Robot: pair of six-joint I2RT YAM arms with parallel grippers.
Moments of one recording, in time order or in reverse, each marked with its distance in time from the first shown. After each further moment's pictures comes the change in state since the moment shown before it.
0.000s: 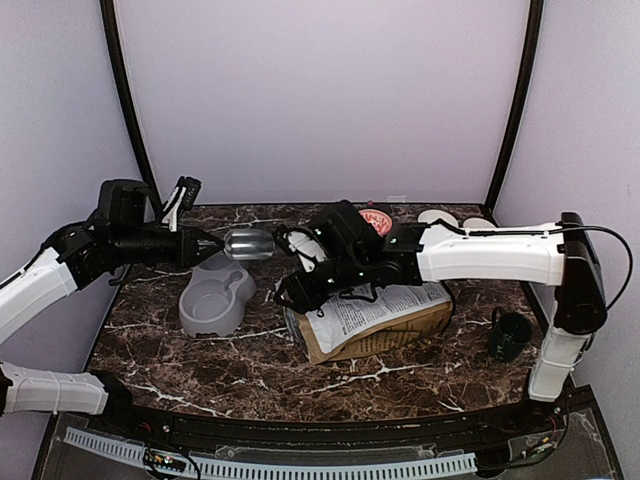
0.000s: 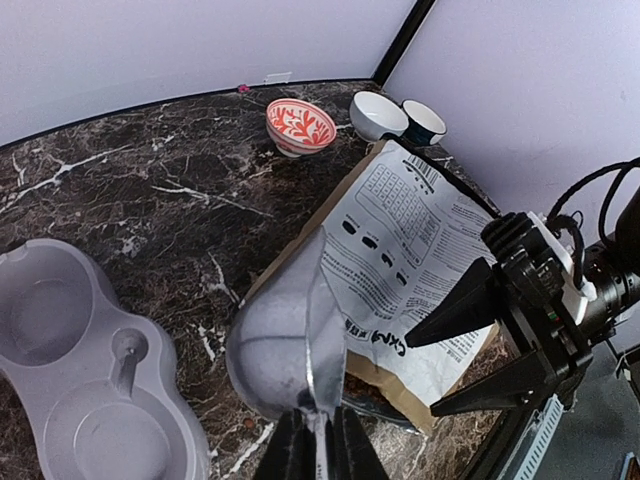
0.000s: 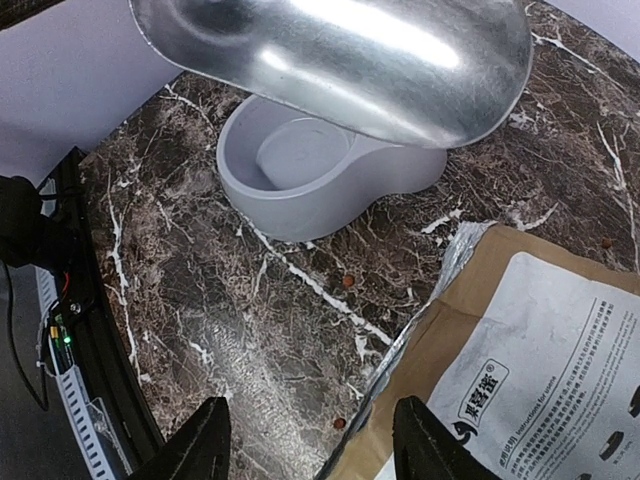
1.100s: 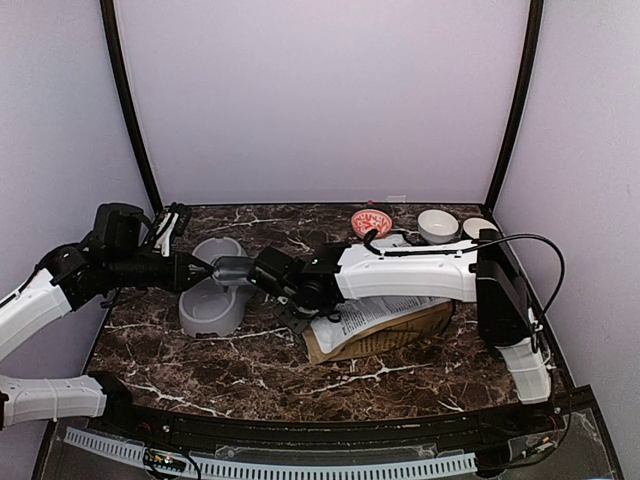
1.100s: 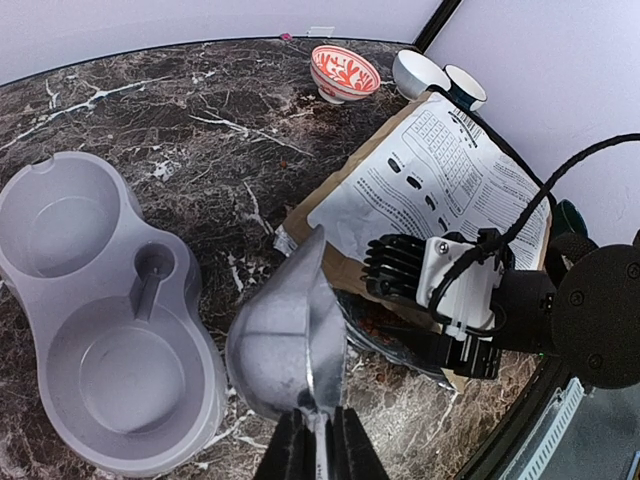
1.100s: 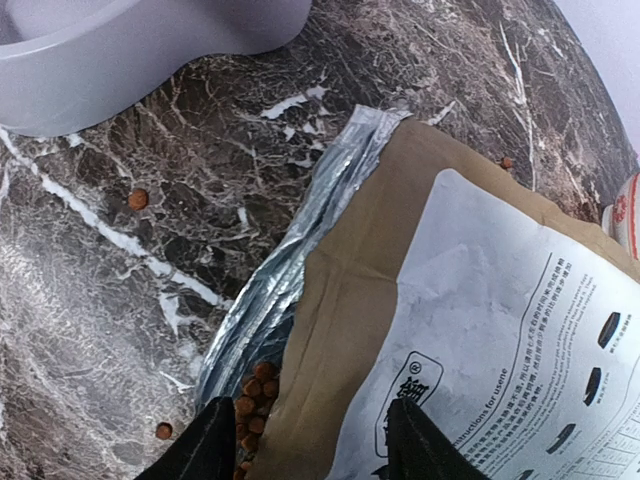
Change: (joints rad) left arm 0.000 -0.117 -0.128 -0.101 -0.078 -0.026; right arm 0.111 0.425 0.454 -0.504 0.533 -0.078
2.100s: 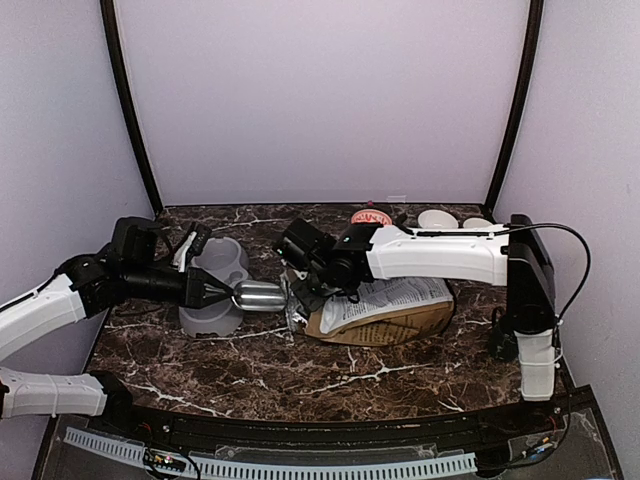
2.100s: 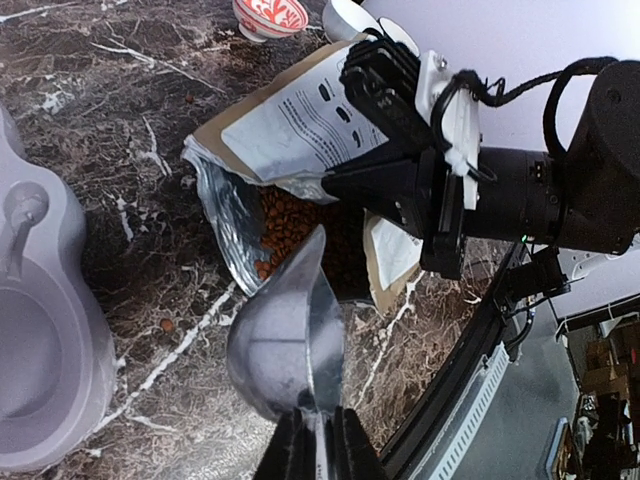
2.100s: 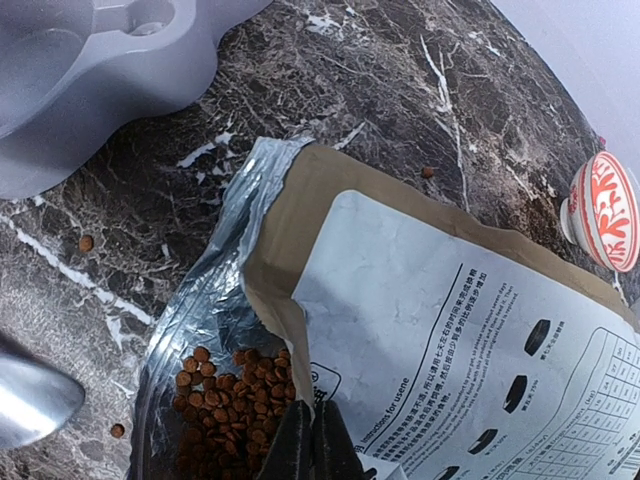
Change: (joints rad) left arm -0.042 0.048 -0.095 0.106 0.211 -0.133; right arm -0.088 -0.145 -0.139 0.109 -0.006 -0.021
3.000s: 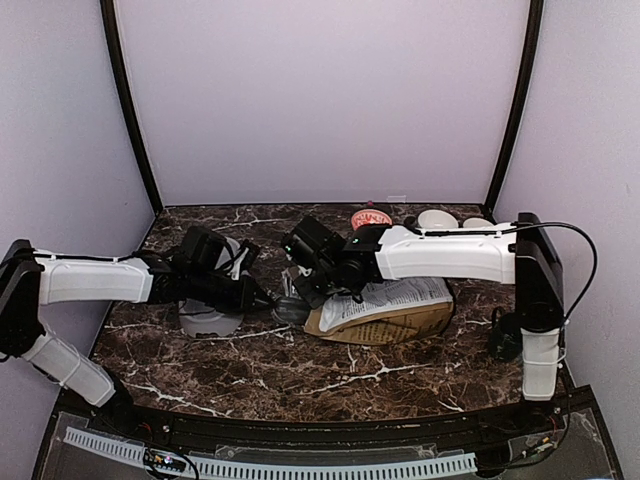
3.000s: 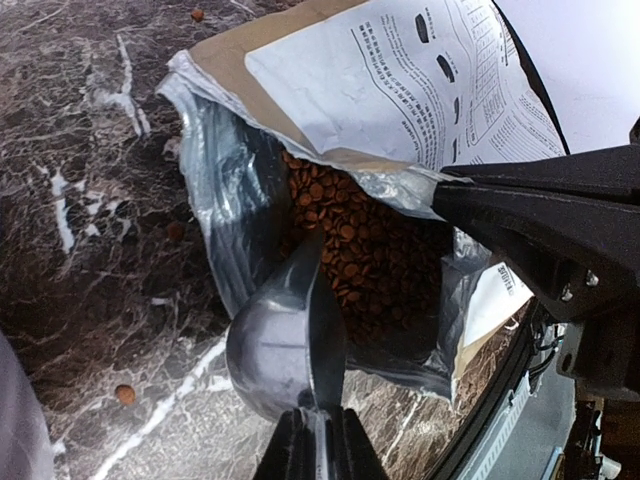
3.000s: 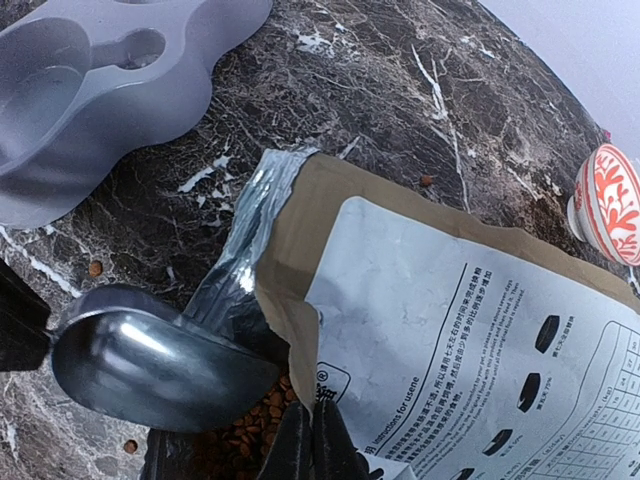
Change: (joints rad) left arm -0.111 0.482 0.051 0.298 -0.069 -0.147; right arm -0.019 -0.042 -0.077 0.104 -0.030 0.039
